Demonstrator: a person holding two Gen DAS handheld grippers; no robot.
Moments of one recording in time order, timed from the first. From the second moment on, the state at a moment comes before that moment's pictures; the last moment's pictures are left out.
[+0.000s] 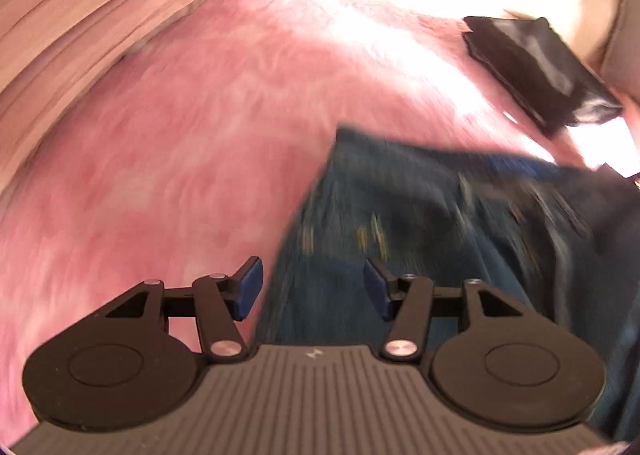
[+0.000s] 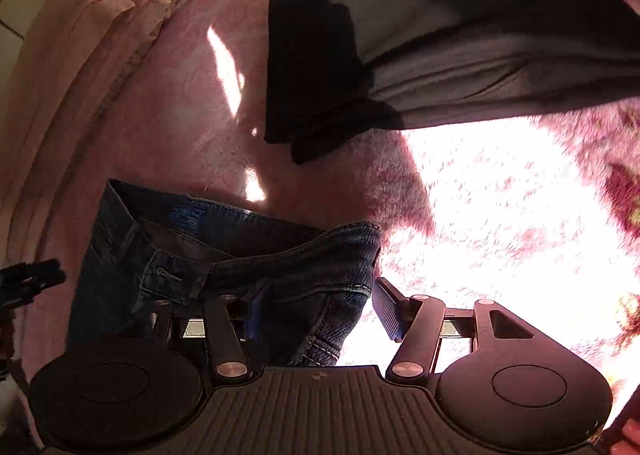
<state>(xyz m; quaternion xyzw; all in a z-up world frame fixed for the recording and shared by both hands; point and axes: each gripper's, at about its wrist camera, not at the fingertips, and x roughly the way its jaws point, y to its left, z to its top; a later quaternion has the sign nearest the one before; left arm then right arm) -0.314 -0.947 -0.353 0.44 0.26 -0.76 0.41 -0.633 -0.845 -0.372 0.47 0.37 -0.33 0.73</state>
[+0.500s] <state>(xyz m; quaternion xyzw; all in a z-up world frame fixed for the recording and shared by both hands) -0.407 -0.997 -0.353 0.45 0.27 -0.79 0.32 -0.715 -0.835 -0.324 0.50 0.27 -0.34 0.75</state>
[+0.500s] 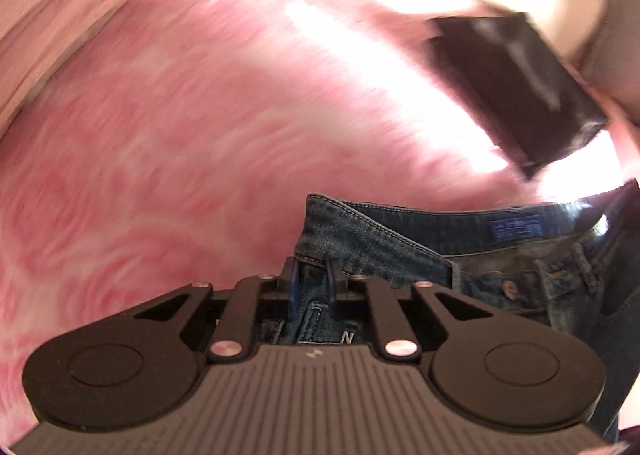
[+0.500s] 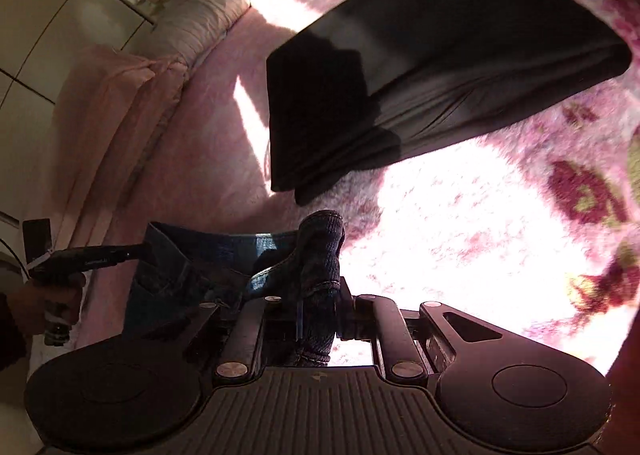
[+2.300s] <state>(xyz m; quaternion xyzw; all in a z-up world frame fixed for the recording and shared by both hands) -0.115 -0.359 -0.255 0.48 0.27 -0.76 0.34 -0.564 -0.422 -0.300 0.15 0.55 -0.15 0.81</state>
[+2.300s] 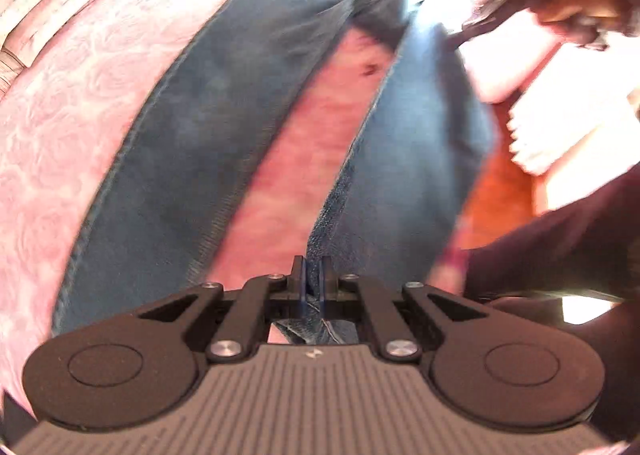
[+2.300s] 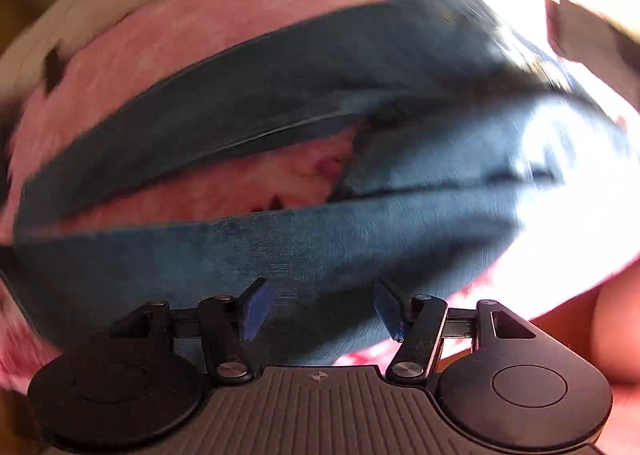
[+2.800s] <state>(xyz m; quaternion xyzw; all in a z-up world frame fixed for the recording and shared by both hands) -0.171 -0.305 -0.154 0.49 0.21 -0.72 0.44 -0.562 -0.389 -0.317 -0.28 0.55 0.21 0.76</state>
